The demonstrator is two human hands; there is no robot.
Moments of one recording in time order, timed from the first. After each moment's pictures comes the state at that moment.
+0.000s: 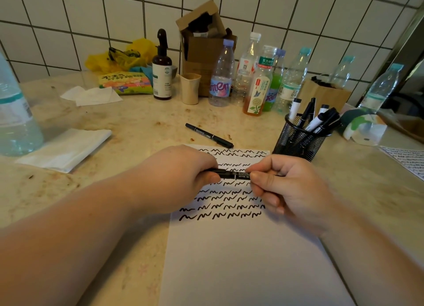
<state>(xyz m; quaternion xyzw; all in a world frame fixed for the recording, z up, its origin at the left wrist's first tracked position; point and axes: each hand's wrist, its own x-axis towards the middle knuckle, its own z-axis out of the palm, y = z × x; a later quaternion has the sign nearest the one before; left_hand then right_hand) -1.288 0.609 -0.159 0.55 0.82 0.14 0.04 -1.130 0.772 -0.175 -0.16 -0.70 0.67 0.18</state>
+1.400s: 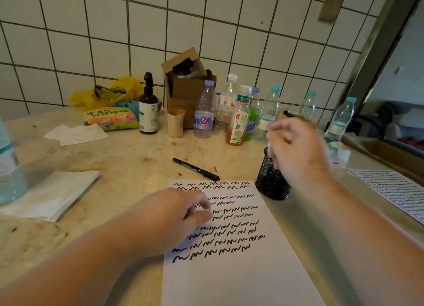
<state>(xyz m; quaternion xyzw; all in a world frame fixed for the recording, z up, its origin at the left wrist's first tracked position) -1.296 0.605 -0.168 0.56 0.80 0.22 0.10 -1.155 0.803 -0.094 -0.29 -0.82 0.27 0.41</state>
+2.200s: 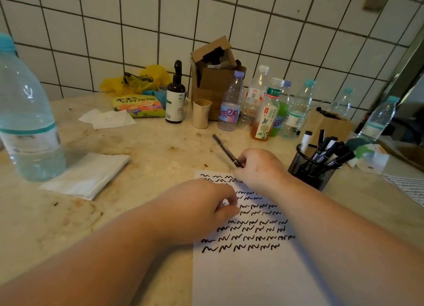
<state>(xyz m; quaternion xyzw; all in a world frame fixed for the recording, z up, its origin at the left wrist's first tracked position) -1.299 0.607 -0.165 0.57 0.79 0.20 0.09 -1.253 0.783 -0.147 -0.34 -0.93 0.09 0.09</state>
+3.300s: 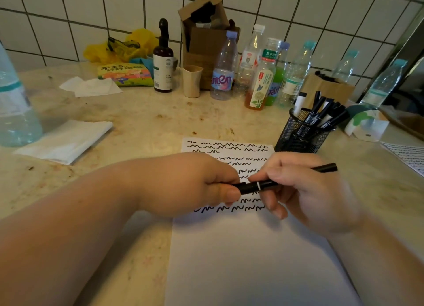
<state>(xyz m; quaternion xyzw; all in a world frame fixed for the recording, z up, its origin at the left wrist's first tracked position) -1.283 0.603 -0.150 0.63 0.71 0.19 0.24 -1.121 0.759 -0.165 -0.06 -0.74 0.64 0.20</state>
